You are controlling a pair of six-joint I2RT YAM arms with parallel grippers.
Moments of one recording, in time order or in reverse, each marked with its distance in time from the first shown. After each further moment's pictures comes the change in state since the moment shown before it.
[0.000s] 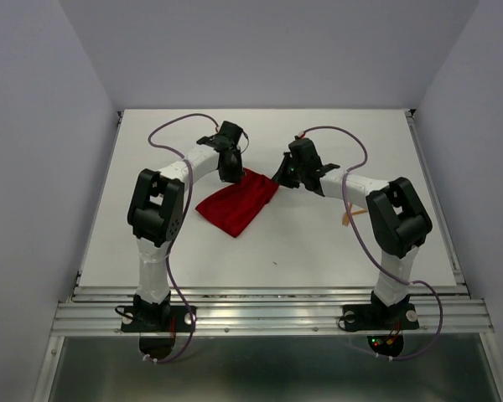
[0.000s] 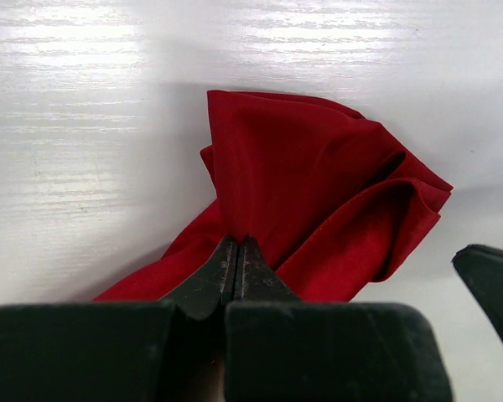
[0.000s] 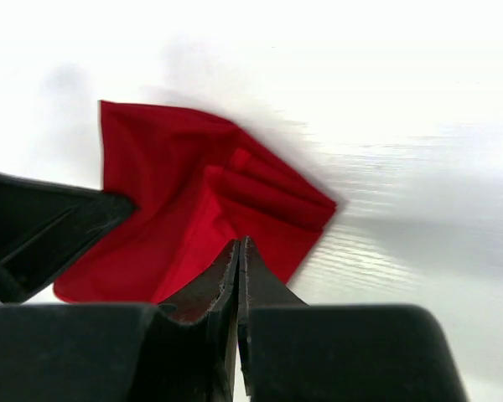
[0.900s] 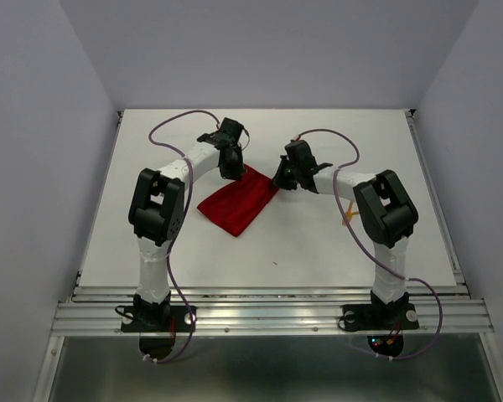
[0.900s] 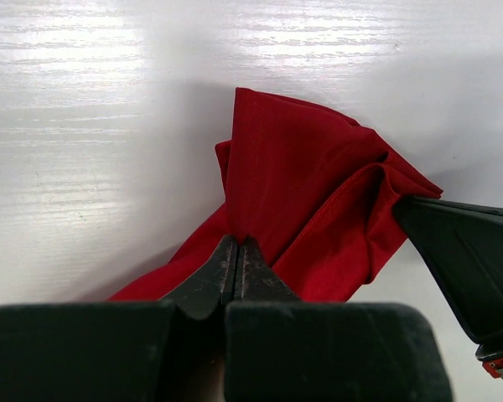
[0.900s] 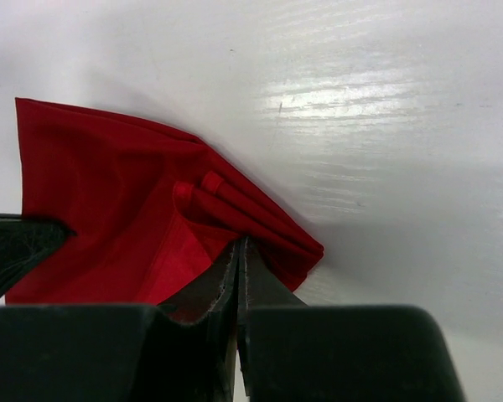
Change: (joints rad) left arm 0.000 0.014 0.048 -0.021 0.001 0.008; right arm -0.032 0.127 0.054 -0.001 -0.048 -0.023
